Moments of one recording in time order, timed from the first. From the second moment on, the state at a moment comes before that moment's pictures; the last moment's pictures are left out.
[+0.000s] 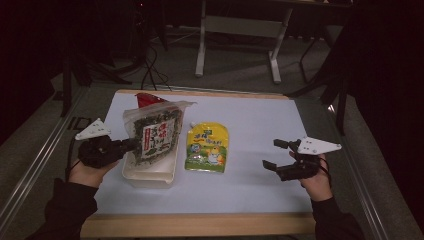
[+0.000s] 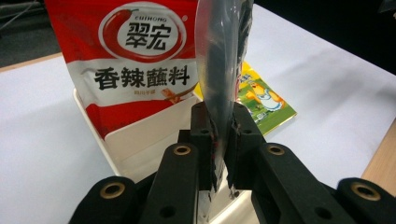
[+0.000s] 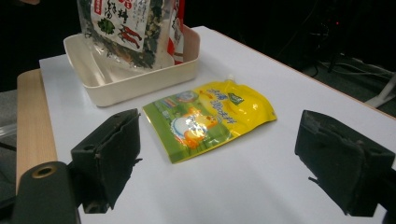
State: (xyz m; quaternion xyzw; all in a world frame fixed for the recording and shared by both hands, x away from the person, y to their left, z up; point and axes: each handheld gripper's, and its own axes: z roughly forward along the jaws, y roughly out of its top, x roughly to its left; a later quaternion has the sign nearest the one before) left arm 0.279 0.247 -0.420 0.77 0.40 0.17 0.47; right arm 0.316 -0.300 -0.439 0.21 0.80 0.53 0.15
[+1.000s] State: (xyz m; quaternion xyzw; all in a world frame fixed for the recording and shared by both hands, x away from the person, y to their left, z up) left arm 0.283 0.286 -0.477 0.71 0.45 0.15 0.52; right arm 0.314 -0.297 -0.441 0.21 0.81 0.53 0.15
